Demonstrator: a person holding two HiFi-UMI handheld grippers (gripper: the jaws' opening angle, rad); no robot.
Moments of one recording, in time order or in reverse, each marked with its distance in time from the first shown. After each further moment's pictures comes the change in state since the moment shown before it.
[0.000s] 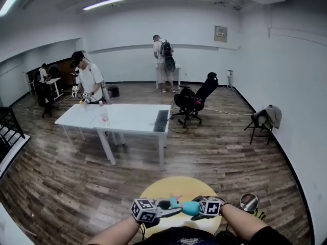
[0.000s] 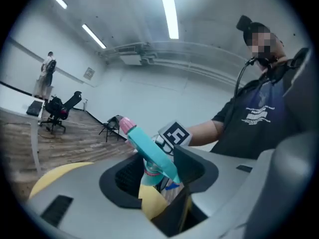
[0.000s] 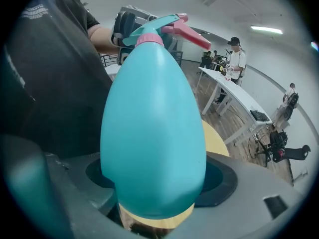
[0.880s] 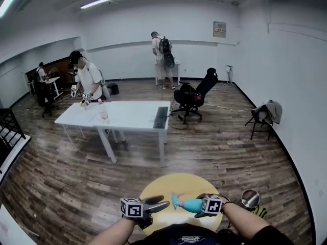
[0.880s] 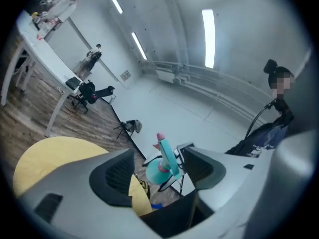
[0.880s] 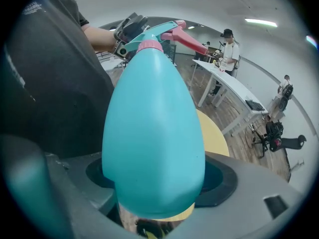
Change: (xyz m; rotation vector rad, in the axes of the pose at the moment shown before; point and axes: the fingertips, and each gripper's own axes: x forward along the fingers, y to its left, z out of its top) left arm -0.052 0.053 -0.013 -0.397 -0.211 0.138; right arm 0.001 -0.007 -0.028 0.067 0.049 -0.033
